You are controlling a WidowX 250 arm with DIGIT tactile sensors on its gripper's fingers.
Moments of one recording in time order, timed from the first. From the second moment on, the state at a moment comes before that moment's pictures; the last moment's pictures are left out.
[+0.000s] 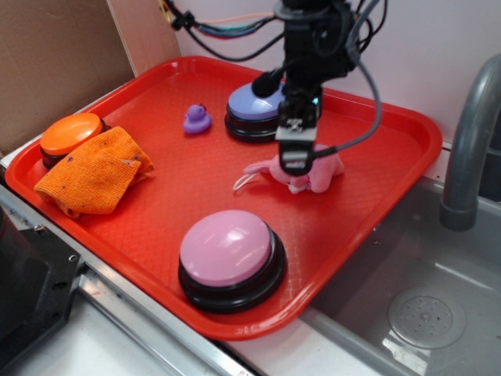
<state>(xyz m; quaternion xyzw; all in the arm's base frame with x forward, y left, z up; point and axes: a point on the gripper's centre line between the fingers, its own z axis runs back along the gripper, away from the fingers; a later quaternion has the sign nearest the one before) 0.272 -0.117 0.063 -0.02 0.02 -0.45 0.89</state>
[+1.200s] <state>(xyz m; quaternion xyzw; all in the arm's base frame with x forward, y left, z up) 0.267 -0.107 0.023 -0.03 0.06 -0.42 0.90</state>
